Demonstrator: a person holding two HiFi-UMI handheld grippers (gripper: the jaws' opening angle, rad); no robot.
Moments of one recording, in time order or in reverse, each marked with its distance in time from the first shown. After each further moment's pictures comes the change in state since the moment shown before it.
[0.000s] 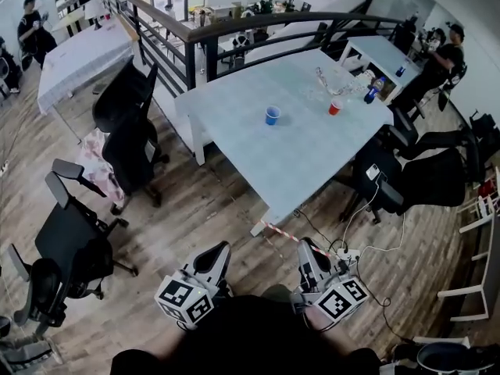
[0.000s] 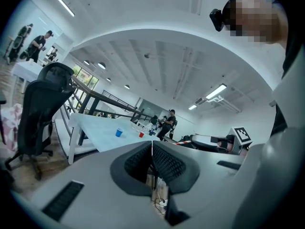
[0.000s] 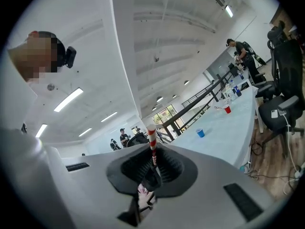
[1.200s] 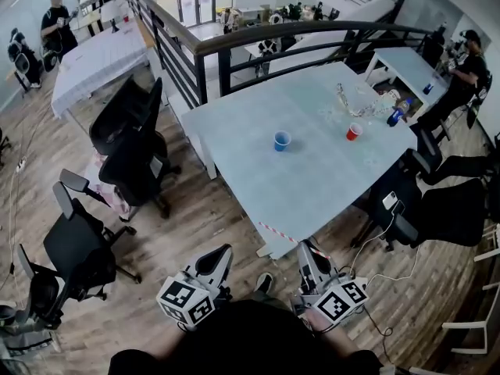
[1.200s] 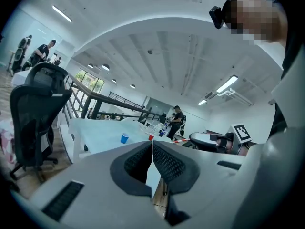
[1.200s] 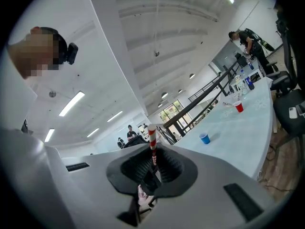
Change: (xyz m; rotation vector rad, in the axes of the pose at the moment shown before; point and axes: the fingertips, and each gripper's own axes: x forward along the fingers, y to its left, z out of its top) left arm 0.139 0.038 0.044 0.041 0.016 0.113; right arm 0.113 -0.100 0.072 0.017 0.056 0.107
